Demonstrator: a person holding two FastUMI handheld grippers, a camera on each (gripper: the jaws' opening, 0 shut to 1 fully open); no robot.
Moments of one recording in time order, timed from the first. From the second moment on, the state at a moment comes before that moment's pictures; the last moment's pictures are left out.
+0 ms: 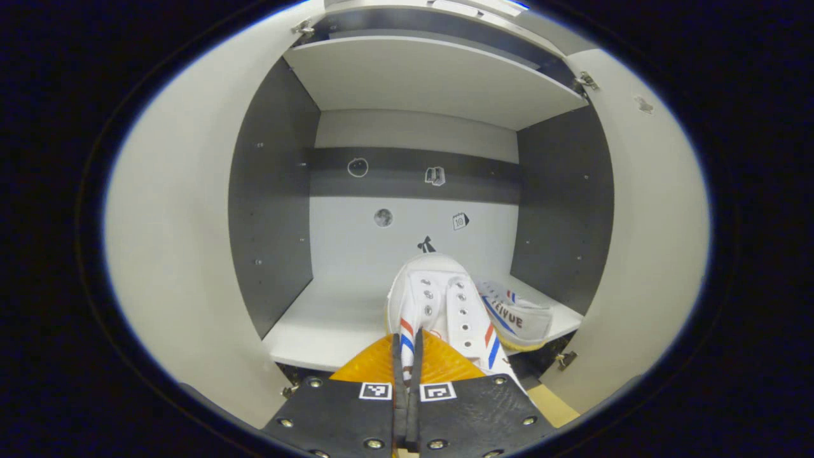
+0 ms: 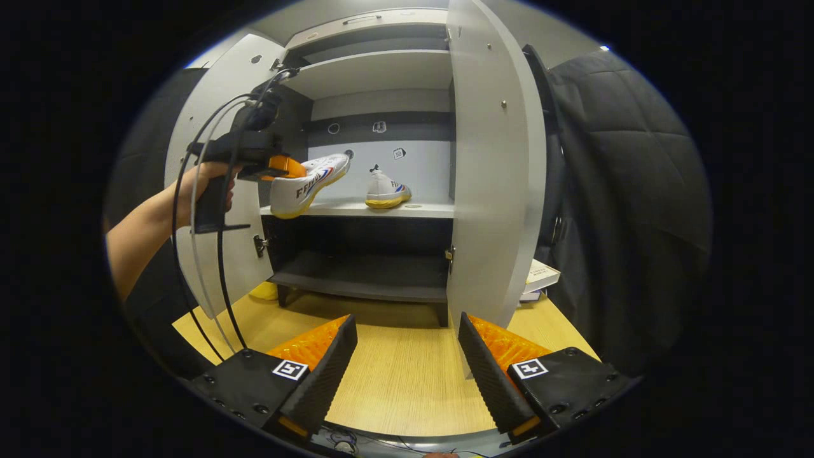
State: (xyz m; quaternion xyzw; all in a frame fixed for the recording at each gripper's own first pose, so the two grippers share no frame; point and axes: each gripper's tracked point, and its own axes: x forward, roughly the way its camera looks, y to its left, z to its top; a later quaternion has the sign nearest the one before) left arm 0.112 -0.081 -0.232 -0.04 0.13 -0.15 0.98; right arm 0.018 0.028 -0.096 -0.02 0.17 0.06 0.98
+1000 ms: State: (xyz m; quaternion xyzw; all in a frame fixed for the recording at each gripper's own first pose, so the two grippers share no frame) left arm 0.116 -0.064 -0.195 0.01 0.12 -0.10 0.99; right arm 0.010 0.017 -0.091 -0.02 0.18 0.05 0.98
